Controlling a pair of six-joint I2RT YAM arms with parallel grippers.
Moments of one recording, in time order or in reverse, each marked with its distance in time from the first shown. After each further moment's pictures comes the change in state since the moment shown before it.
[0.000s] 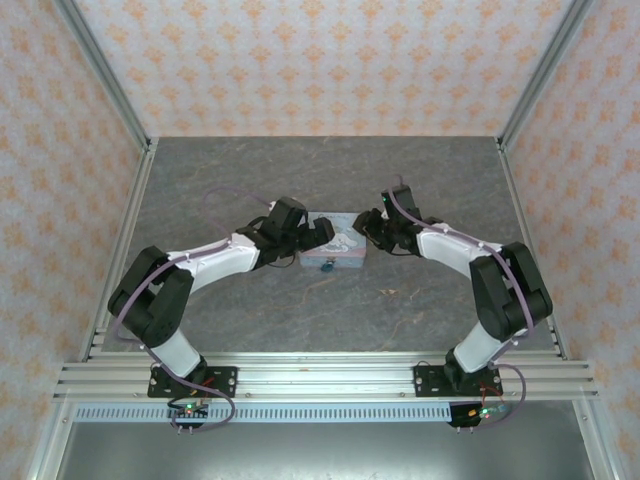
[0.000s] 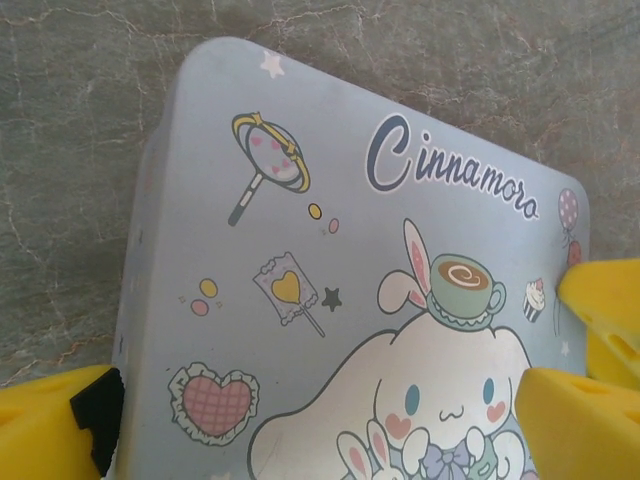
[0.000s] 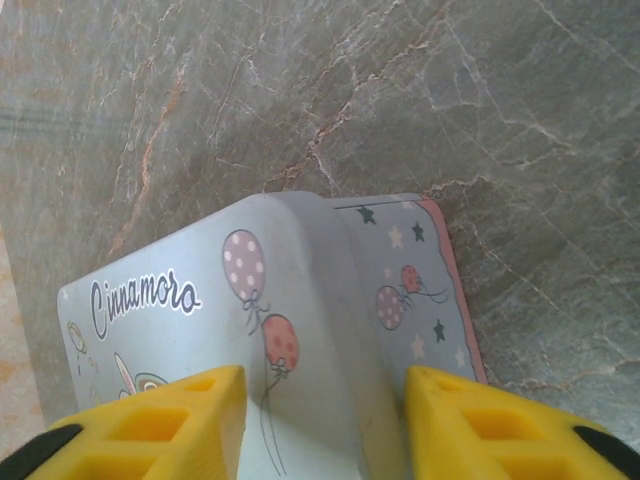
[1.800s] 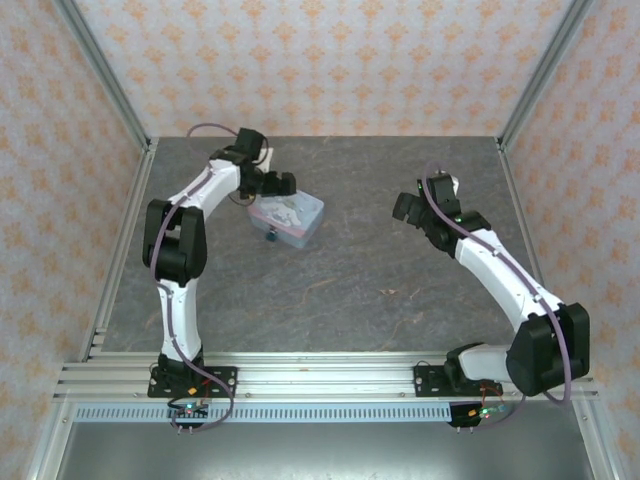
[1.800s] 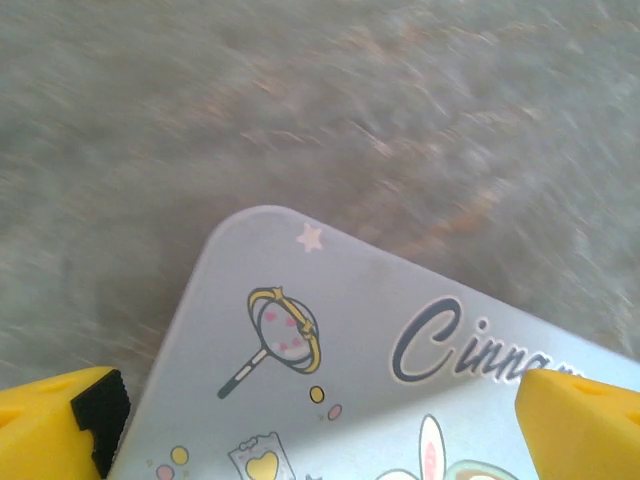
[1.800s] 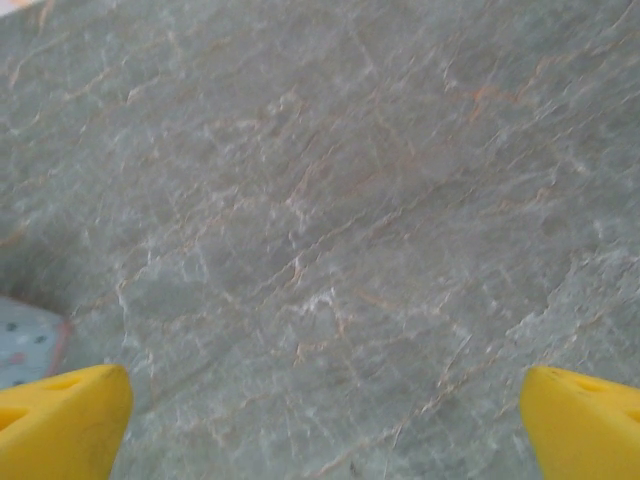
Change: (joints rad) left arm 0.343 0.376 0.634 -0.520 0.185 0.598; right arm -0.113 -0.356 0.072 -0.435 0.448 -0.397
